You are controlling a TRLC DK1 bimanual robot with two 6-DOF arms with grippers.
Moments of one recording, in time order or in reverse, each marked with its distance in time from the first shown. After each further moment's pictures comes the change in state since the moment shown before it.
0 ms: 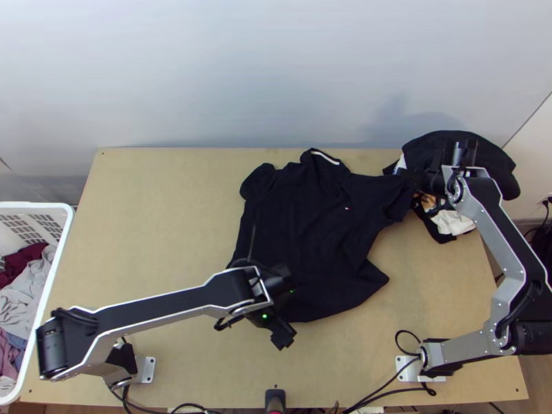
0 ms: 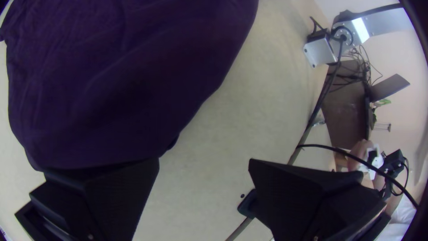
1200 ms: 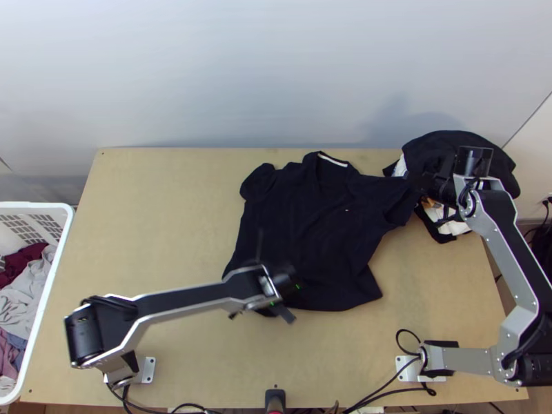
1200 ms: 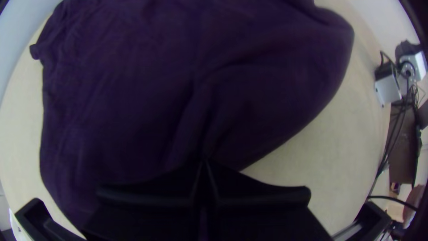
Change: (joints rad) left arm 0.045 0.123 -0.069 0.255 -0.368 0.065; right arm -0.005 -0.153 -0.076 -0.017 -0.040 0.042
